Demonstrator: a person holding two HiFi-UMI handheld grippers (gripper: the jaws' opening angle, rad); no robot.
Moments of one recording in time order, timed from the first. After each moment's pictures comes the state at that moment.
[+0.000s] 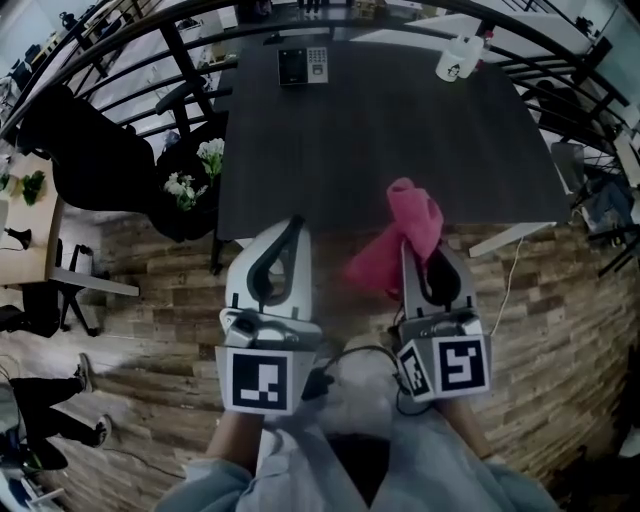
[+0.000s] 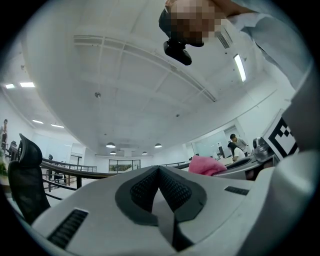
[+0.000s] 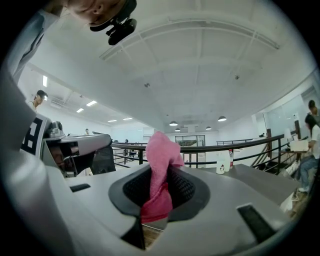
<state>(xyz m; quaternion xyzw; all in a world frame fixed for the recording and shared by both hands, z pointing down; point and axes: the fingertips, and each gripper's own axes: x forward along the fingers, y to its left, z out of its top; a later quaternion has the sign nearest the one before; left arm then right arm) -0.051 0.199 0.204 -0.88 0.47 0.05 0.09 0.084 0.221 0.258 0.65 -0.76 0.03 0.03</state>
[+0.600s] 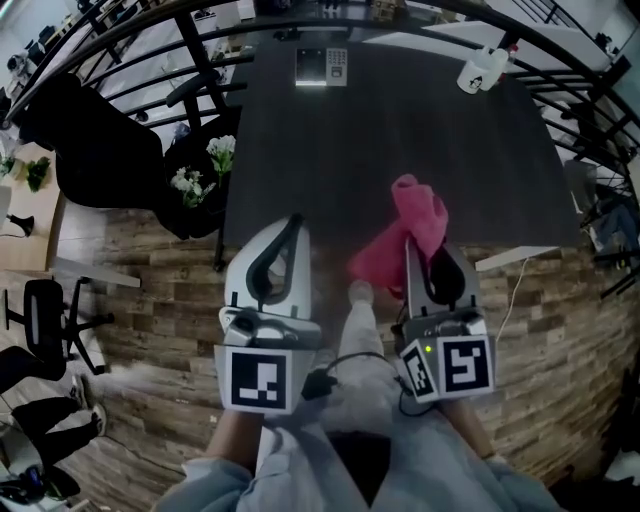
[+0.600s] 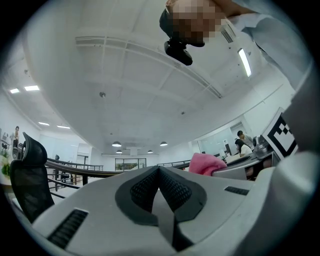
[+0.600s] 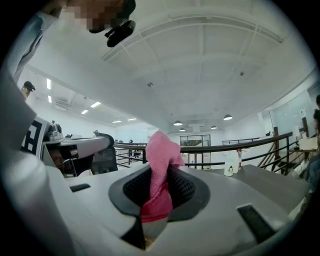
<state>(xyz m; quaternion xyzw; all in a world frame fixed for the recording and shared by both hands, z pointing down) -0.064 0.161 0.217 -0.86 0.50 0.04 0.09 0.076 0.175 0.262 0.62 -0.78 0.03 0.03</state>
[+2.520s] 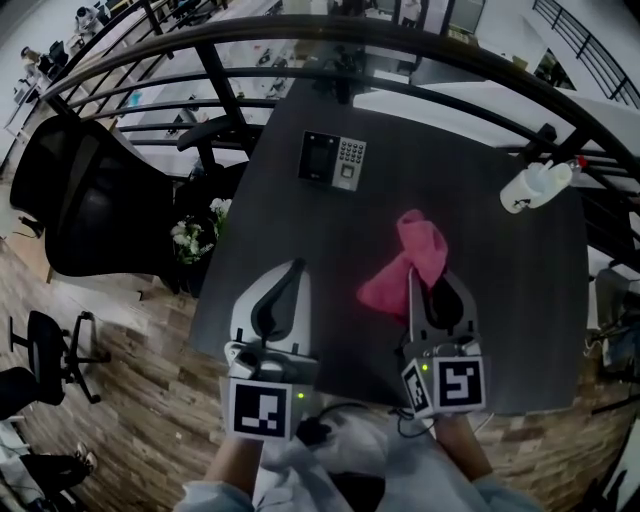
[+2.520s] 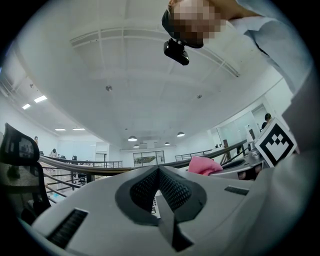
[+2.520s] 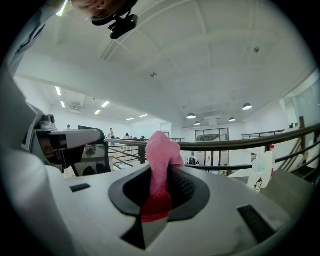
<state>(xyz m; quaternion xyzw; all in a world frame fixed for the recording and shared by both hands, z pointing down) 0.035 -0.105 0.227 -0.80 0.60 0.01 0.08 0.184 -0.140 0.287 0.53 -0.84 0.04 0.05</state>
